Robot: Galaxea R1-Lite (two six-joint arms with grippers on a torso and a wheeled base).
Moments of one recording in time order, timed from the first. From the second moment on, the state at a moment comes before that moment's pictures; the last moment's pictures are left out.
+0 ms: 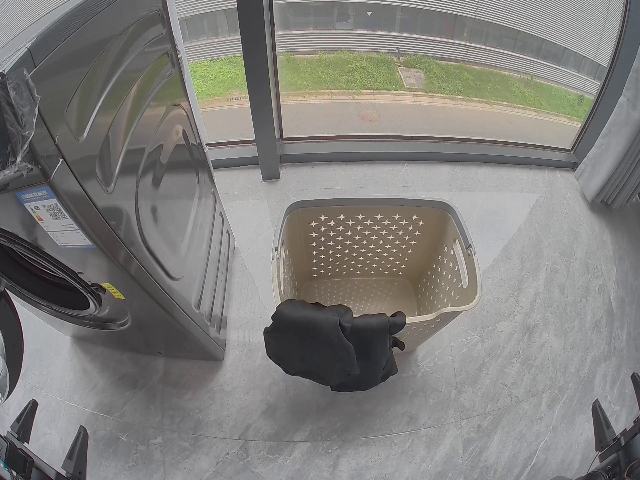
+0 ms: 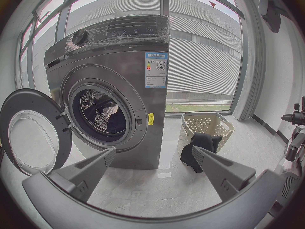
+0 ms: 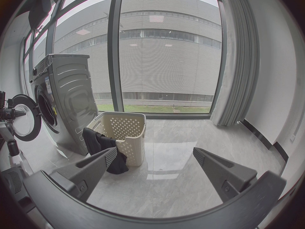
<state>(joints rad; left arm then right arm) 0.00 0.02 -0.02 0.01 -0.02 -0.01 -0.01 0.02 -0.02 -0.02 0.02 -0.05</state>
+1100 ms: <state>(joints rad) 0.00 0.02 -0.02 0.01 -0.02 -0.01 0.34 1.18 -0.31 -0.43 0.00 0.24</state>
